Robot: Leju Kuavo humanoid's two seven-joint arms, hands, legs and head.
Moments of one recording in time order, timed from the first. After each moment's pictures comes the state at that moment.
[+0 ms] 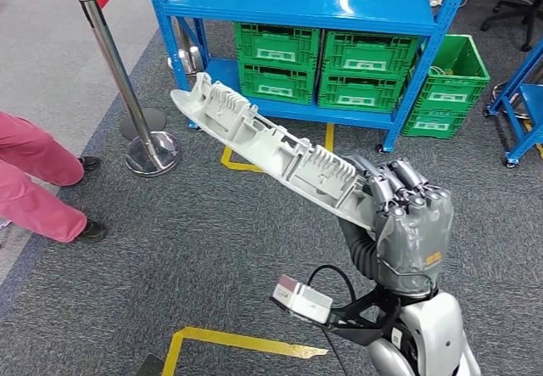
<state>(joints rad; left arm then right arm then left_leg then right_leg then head) -0.05 -0.33 1.28 -0.71 -1.53 0.00 -0.32 -0.11 -0.07 0.50 -2.09 1.57 -0.32 0.07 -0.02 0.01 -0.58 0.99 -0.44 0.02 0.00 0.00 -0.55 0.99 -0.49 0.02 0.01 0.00</state>
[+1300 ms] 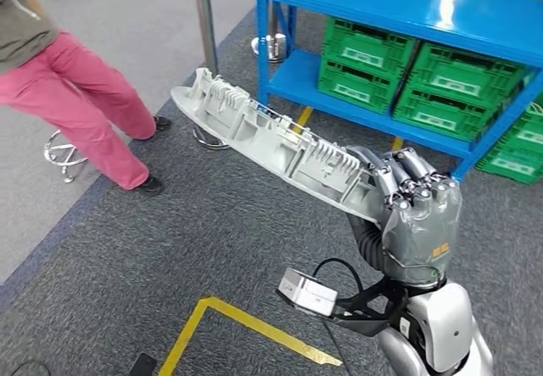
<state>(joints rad) -0.06 -0.30 1.29 -0.68 -1.53 0.01 -0.32 -0.17 -0.14 0.51 -2.09 1.57 -0.33 0.10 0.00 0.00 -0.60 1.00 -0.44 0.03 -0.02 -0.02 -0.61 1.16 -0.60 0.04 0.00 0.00</state>
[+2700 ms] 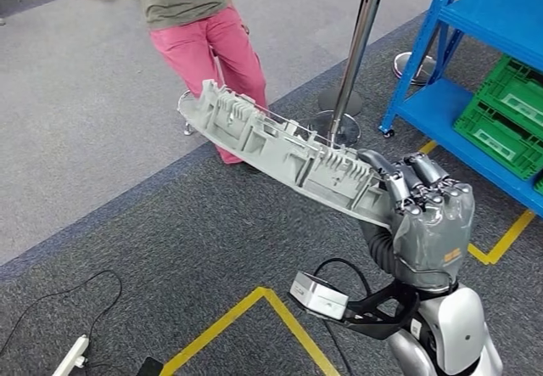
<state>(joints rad) -0.06 -0.30 1.29 -0.63 -1.52 0.02 -0.31 -0.12 -0.14 0.44 -2.12 1.57 -0.34 0.04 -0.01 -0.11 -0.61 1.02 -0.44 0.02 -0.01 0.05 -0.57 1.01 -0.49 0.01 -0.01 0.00</state>
